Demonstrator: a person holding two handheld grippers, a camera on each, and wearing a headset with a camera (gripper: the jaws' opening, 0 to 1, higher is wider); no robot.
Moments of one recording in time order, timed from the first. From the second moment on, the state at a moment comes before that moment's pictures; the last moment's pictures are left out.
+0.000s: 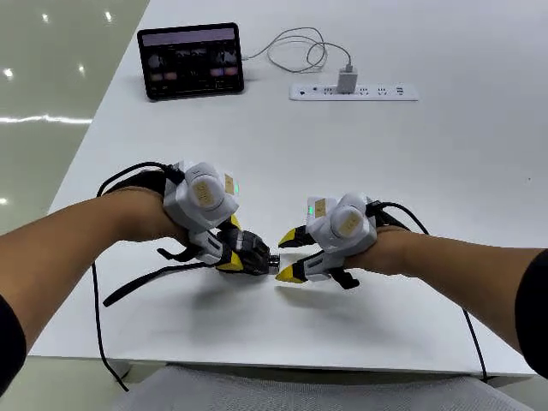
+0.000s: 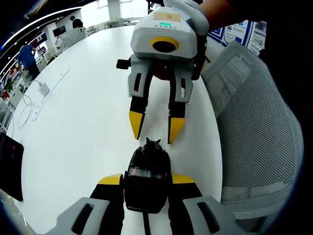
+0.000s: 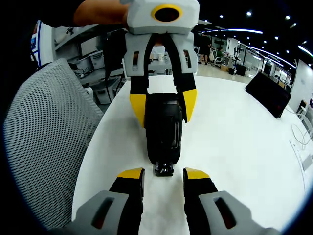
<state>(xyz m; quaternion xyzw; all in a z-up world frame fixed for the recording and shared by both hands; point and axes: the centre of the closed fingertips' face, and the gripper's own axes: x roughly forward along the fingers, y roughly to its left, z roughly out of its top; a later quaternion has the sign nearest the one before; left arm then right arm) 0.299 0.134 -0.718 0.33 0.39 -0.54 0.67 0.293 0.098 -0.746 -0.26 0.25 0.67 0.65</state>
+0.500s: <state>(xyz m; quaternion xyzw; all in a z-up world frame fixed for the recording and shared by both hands) 0.300 0.135 -0.717 0.31 0.39 -0.54 0.68 0.292 0.107 -0.757 -0.26 0.27 0.67 0.64</state>
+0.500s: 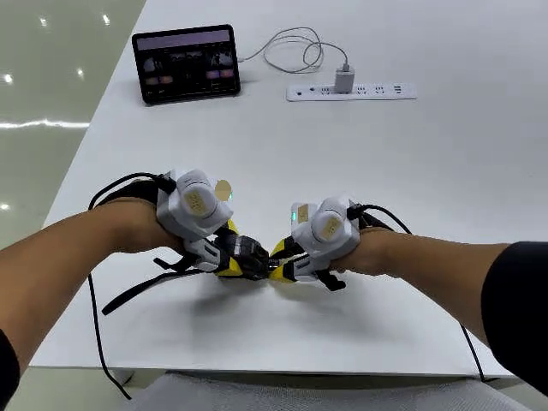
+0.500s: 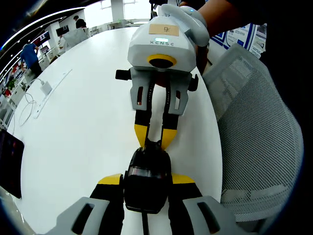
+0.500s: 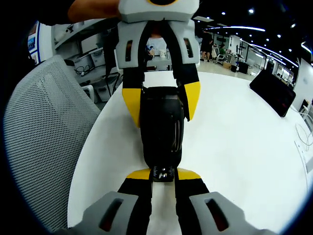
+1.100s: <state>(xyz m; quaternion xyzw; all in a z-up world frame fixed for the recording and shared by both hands) 0.300 0.135 -0.718 0.31 0.39 -0.54 0.68 0.293 0.104 -0.757 -0.26 0.28 0.67 0.64</state>
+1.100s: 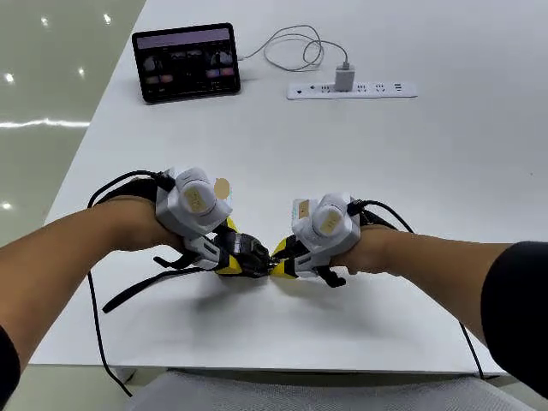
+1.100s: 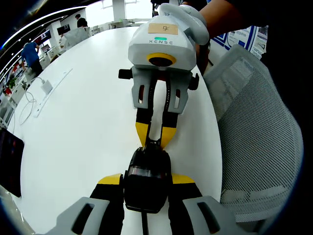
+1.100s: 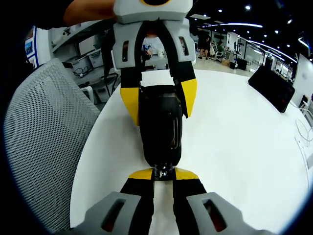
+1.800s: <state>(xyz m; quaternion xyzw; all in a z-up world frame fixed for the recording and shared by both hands) 0.300 0.133 -0.717 0.31 0.39 -0.53 0.68 0.292 0.098 -0.758 -0.27 0.27 0.66 0.64</state>
